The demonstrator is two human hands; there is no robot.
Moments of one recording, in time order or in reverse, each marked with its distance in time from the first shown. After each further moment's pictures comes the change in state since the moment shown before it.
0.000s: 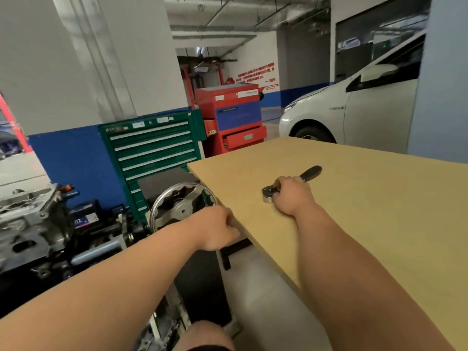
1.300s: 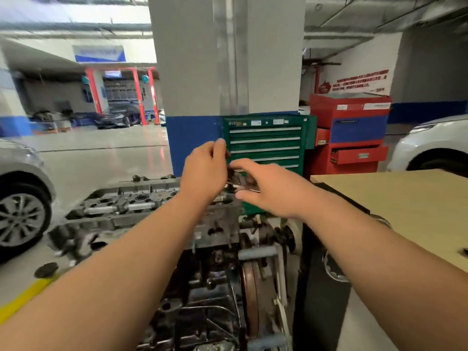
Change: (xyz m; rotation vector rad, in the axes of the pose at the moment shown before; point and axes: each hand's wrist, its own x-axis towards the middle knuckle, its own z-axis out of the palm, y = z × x) left_hand -0.125 -0.287 -0.173 -0.436 1.130 -0.283; right_hand -0.059 -0.436 -0.039 0.279 -0.237 -0.947
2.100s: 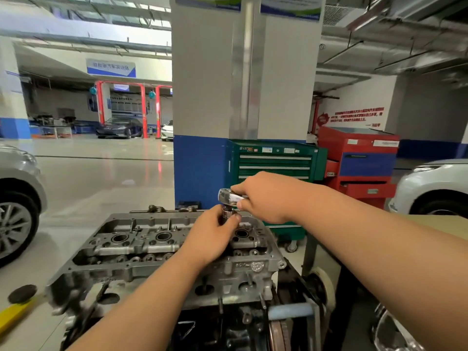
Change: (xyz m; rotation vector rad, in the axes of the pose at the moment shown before) left_hand 0.024 -0.114 -0.023 -0.116 -0.304 -0.084; right_hand 0.129 -0.057 -0.002 -0.490 -0.239 -0.040
